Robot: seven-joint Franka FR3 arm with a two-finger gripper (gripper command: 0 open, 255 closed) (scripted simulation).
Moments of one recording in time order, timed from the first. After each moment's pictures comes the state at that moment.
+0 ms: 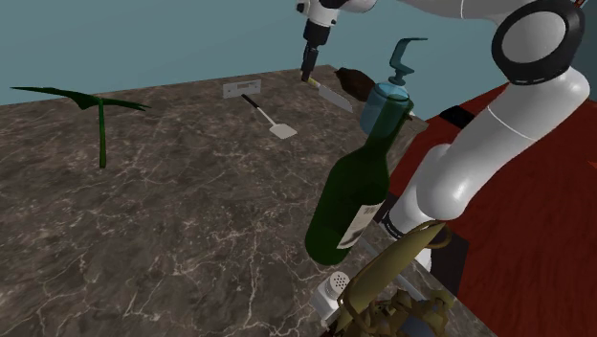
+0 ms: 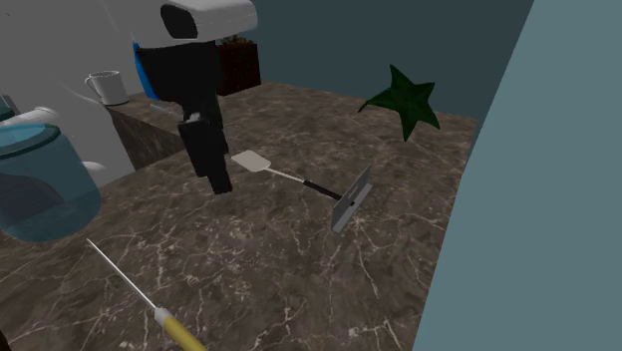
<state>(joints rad) 0.17 -0.16 -0.29 -1.96 0.05 1.85 -0.80</state>
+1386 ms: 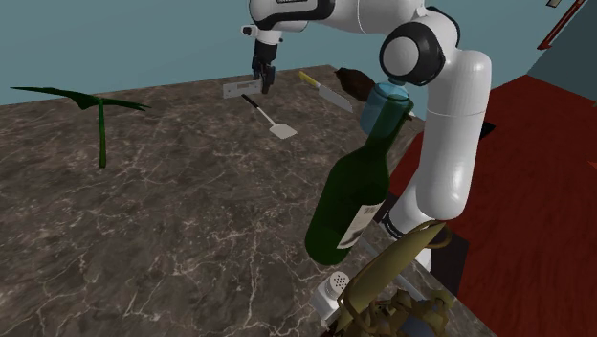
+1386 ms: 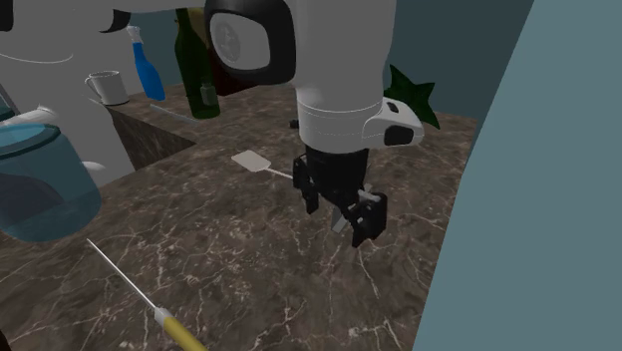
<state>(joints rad) 0.16 0.41 -0.25 -1.48 0.21 1.86 -1.29</state>
